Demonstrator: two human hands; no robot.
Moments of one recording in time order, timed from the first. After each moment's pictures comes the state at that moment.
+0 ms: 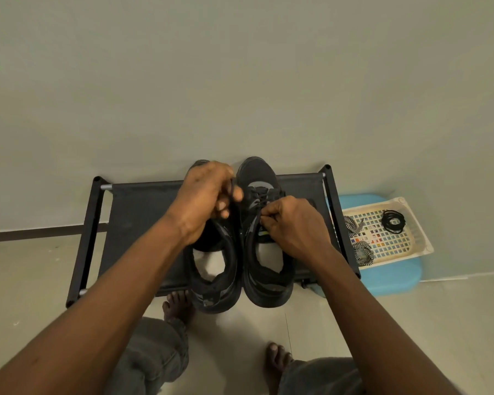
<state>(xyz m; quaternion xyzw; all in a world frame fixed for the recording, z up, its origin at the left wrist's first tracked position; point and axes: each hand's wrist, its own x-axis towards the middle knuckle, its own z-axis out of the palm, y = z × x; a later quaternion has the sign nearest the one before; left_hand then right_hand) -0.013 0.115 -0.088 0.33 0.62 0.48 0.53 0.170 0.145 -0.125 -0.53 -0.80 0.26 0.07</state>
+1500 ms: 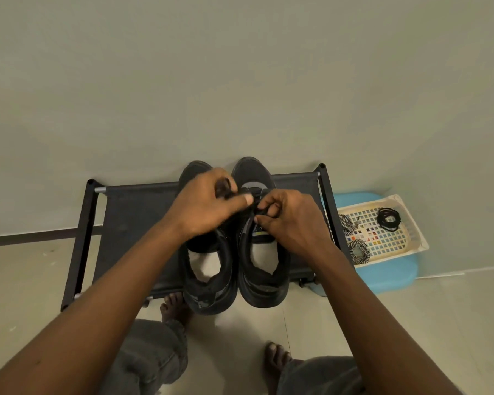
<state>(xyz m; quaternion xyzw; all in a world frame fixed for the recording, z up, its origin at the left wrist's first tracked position) -0.023 0.118 -0.108 0.55 0.69 0.28 0.38 0.178 0.151 -0.126 -0.56 -0.75 0.32 0.15</state>
